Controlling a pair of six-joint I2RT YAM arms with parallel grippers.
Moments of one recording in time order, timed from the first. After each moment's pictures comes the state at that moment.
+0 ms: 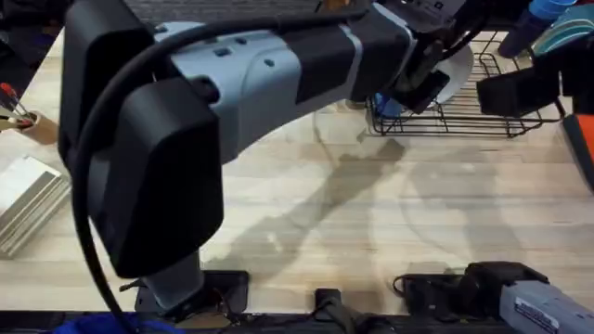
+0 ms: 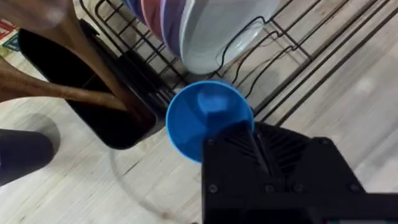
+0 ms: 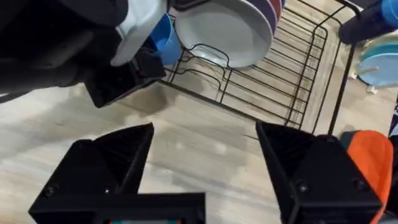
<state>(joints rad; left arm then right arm) -0.87 1.95 1.66 -0.58 -0.07 -0.10 0.00 1.03 1.38 -1.17 -0.05 -0.38</state>
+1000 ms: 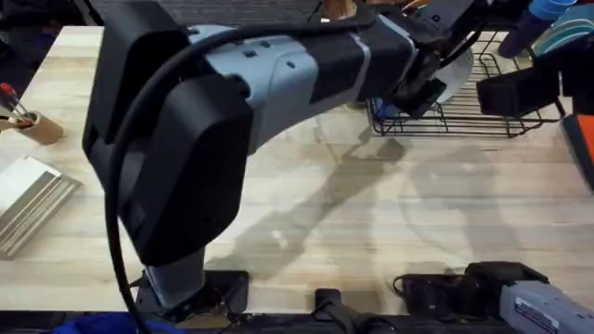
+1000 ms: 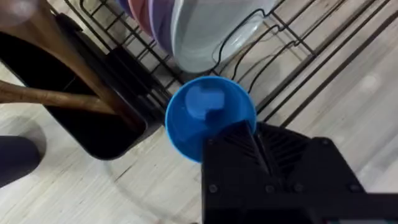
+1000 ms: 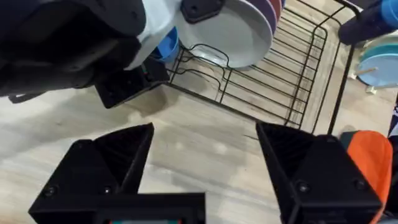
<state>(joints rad) -0.87 1.99 1.66 -0.56 -0.06 -0.10 0.00 1.03 1.38 -1.17 -0.05 -0.39</state>
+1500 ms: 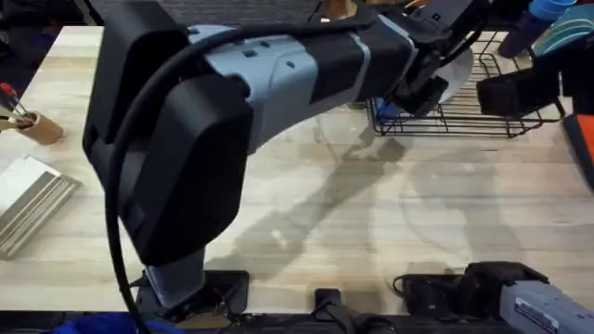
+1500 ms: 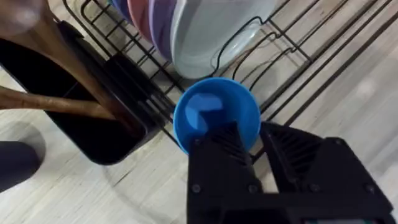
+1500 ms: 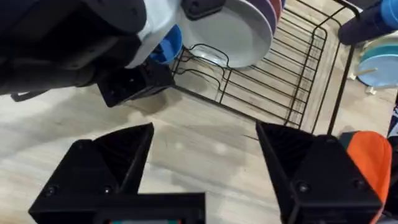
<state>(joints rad) -0.87 1.99 1.66 -0.53 -0.05 -0.10 0.00 1.03 1.38 -1.17 -0.05 -0.39</state>
